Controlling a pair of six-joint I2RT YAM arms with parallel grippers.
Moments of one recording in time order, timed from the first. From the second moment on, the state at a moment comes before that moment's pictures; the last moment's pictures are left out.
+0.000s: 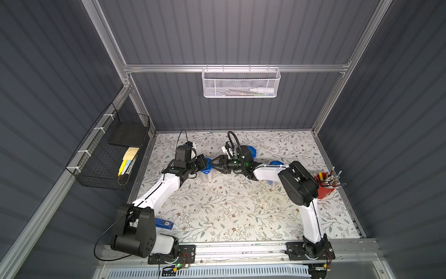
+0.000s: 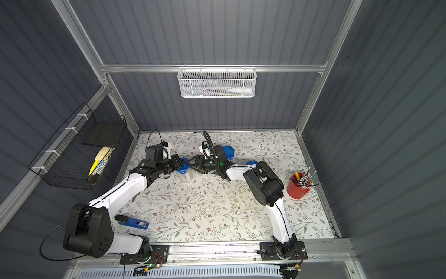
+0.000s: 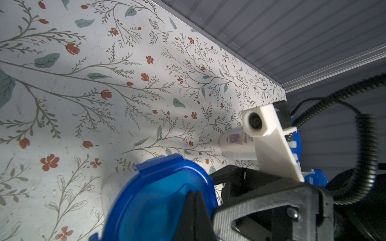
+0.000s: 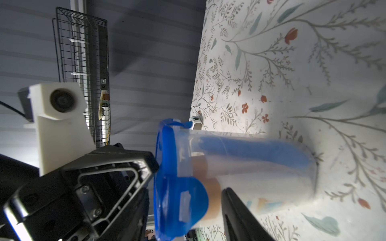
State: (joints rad) left arm -0.27 1.42 0.92 -0.17 0.31 -0.59; right arm 0.68 2.15 1.34 0.58 -0.75 1.18
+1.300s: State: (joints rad) left arm -0.29 1.38 0.73 0.11 0.34 -0.67; right arm 0.66 2.18 1.29 0.80 -0.74 1.38
